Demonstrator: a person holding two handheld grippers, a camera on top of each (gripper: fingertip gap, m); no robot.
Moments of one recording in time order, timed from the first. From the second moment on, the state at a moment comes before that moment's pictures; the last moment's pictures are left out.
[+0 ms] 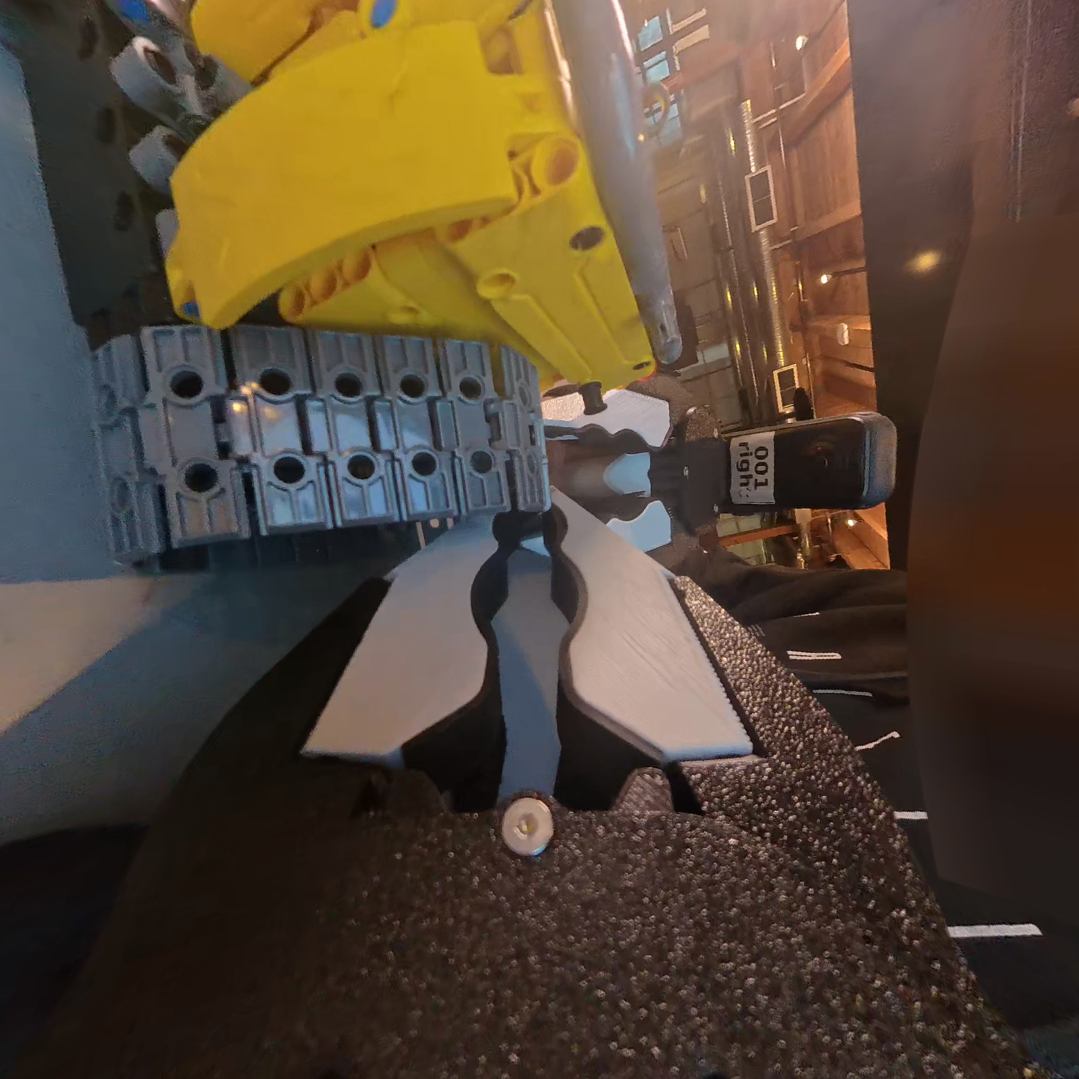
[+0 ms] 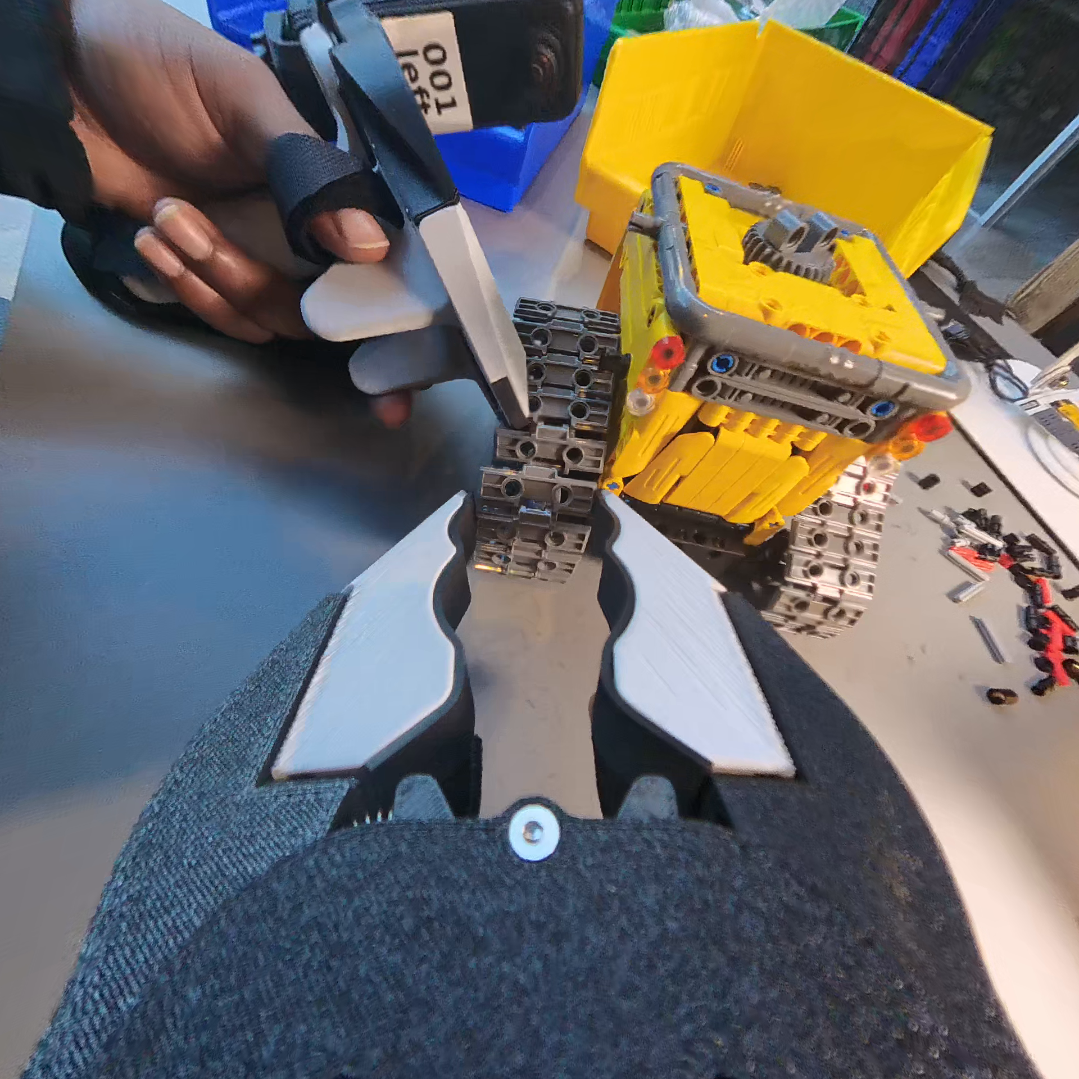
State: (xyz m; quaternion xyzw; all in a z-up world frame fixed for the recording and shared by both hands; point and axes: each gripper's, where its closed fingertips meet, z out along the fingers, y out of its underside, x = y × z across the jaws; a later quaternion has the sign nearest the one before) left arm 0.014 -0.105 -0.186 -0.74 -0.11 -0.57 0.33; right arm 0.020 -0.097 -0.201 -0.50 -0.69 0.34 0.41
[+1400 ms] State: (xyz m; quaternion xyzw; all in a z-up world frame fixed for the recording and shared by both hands) left arm 0.021 -0.102 -0.190 -0.74 -0.15 -0.49 0.44; right arm 0.020 -0.094 -0.197 -0.52 -0.66 0.38 0.38
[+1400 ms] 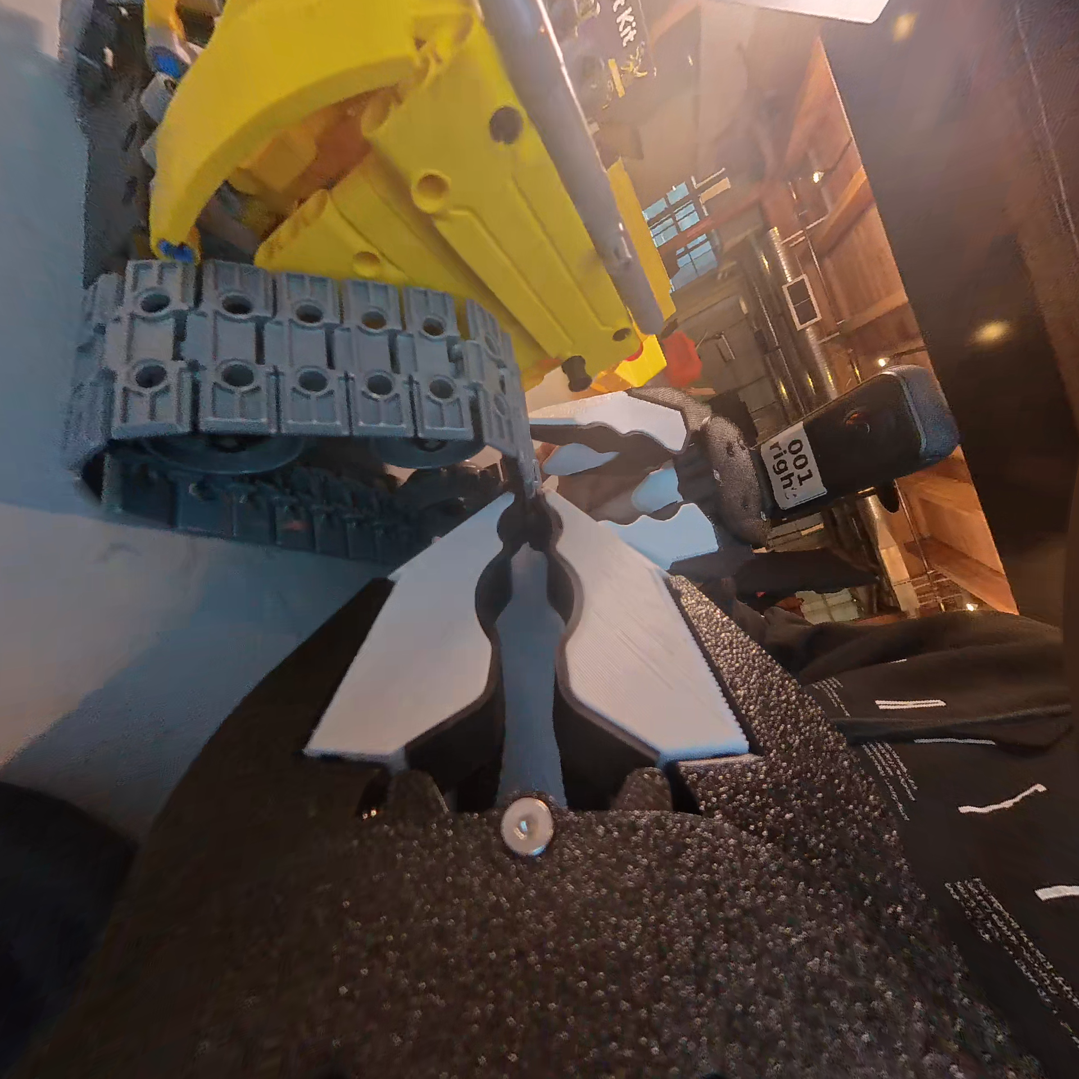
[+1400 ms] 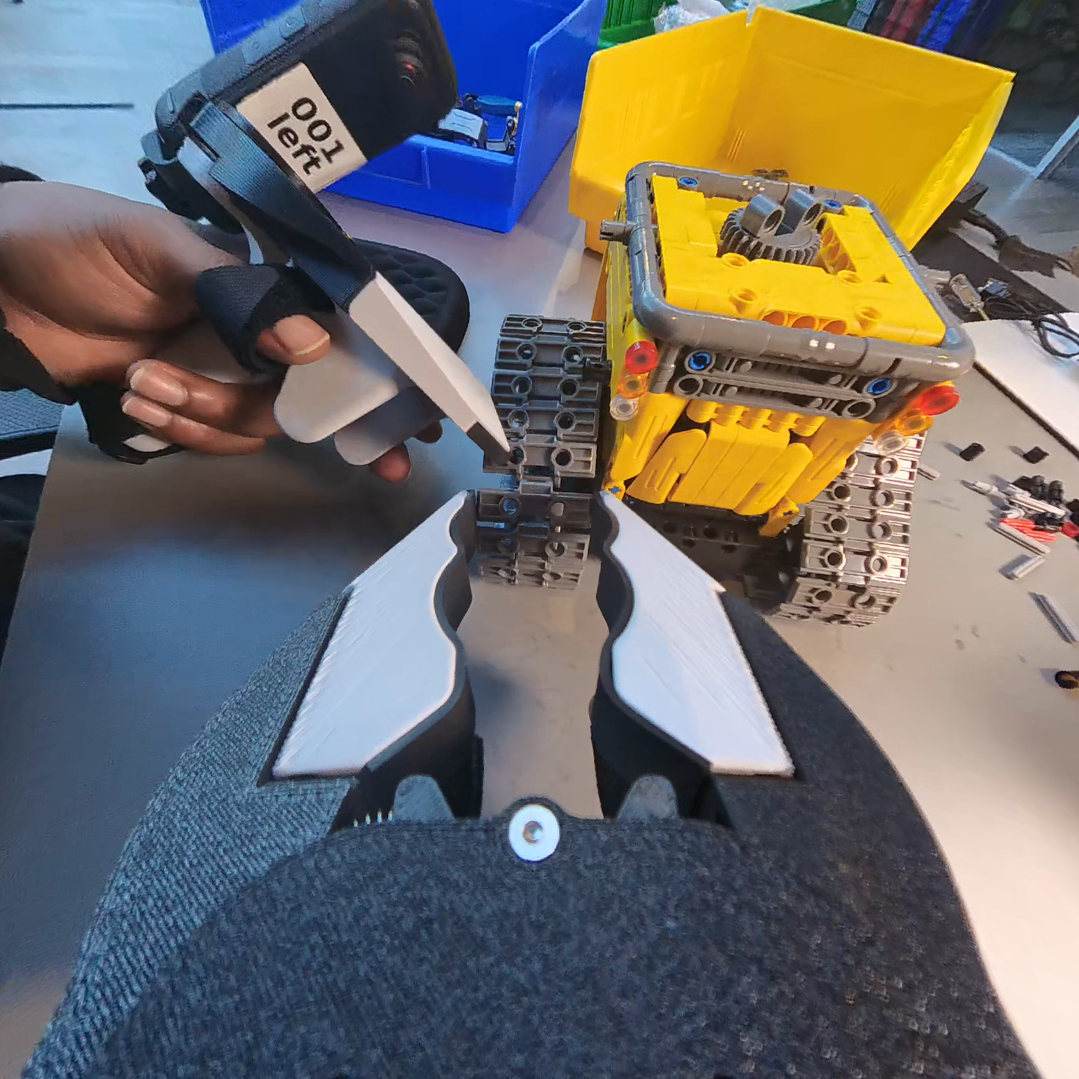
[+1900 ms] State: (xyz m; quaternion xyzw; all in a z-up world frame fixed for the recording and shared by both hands) left arm 0.031 -0.102 -0.186 -0.72 -0.14 -0.54 0.42; right arm 0.017 -0.095 -0.199 -0.52 -0.66 0.38 0.38
